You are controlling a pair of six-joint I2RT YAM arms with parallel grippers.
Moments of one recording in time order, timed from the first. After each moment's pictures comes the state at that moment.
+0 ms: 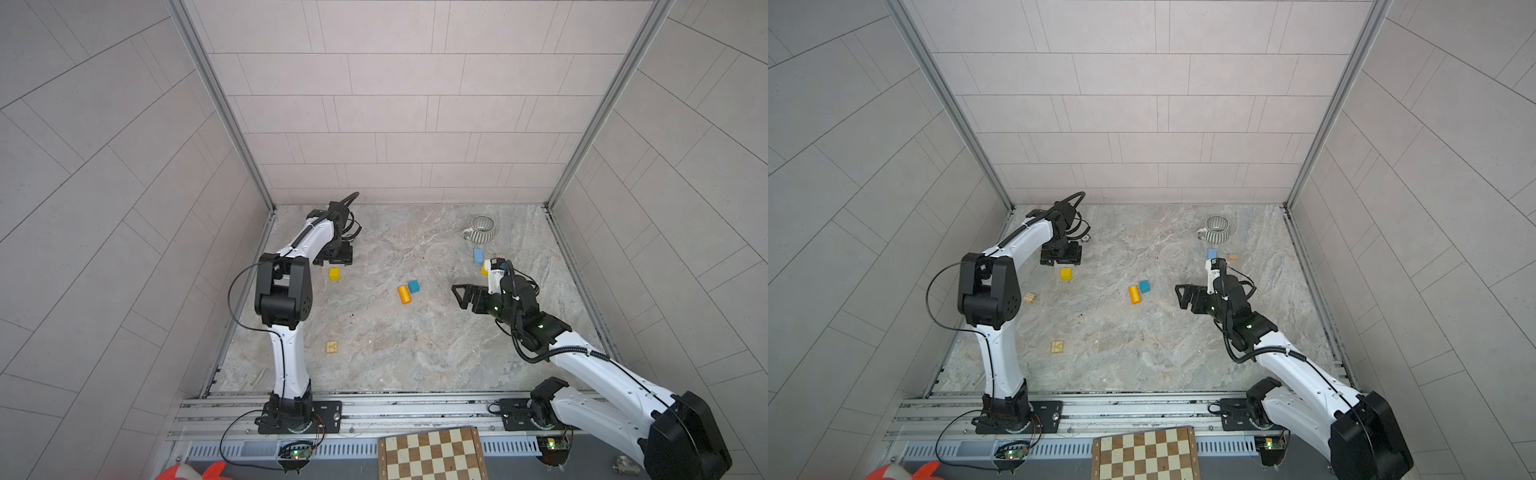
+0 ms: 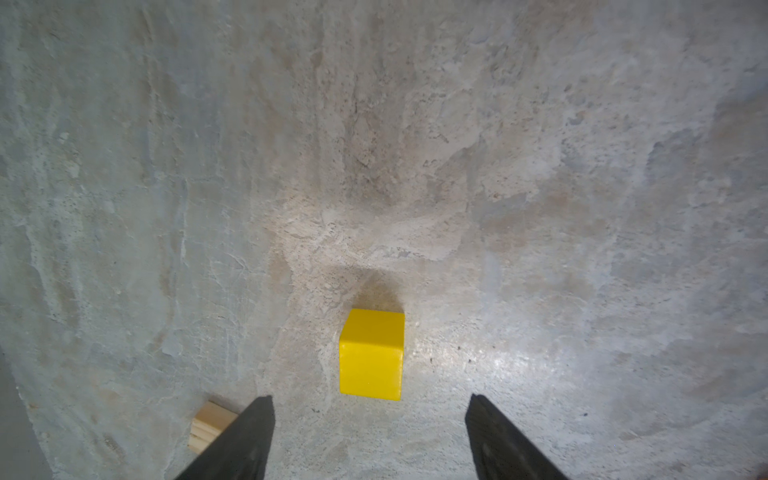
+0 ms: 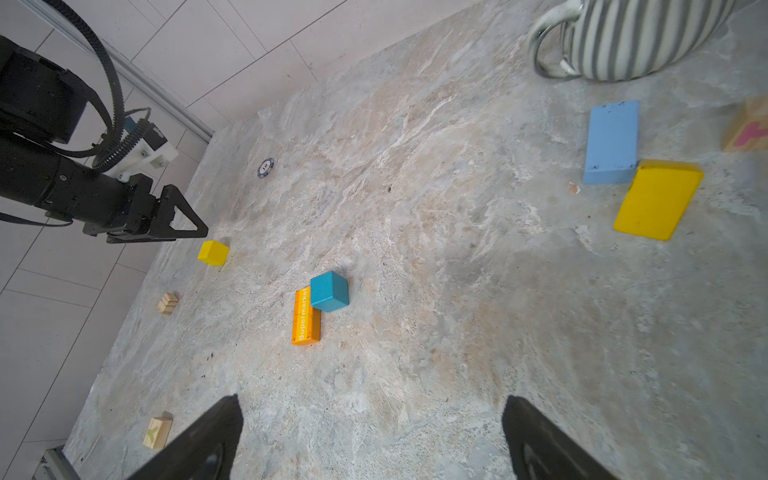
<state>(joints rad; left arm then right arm) -0.13 2.06 1.70 -1.07 -0.14 -0.20 0.44 0.96 0.50 -0.04 -0.08 0.58</state>
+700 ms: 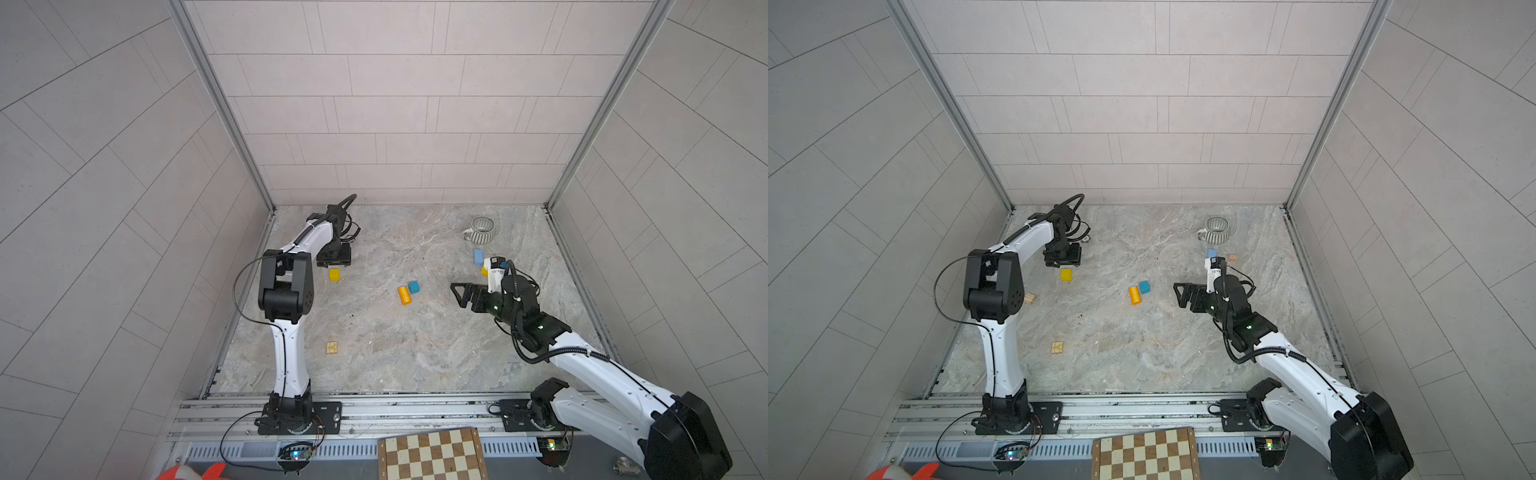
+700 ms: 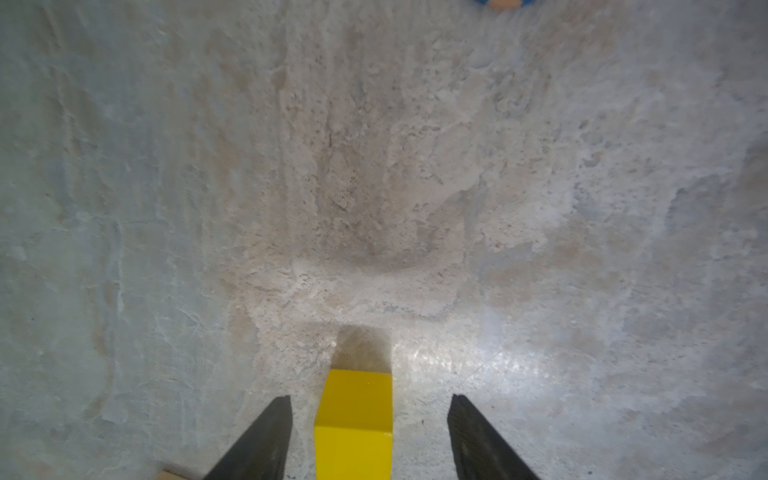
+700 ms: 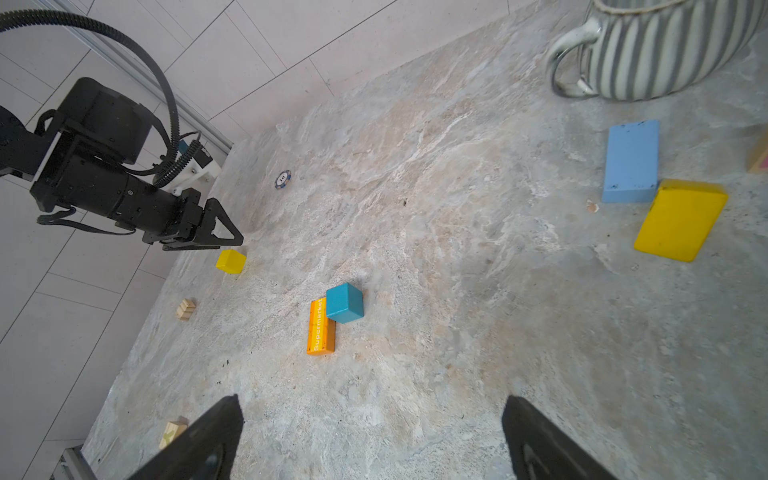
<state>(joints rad) -0.11 2.14 1.71 -0.99 -0.08 -0.19 0.44 0.96 0.50 0.00 -0.09 0.58</state>
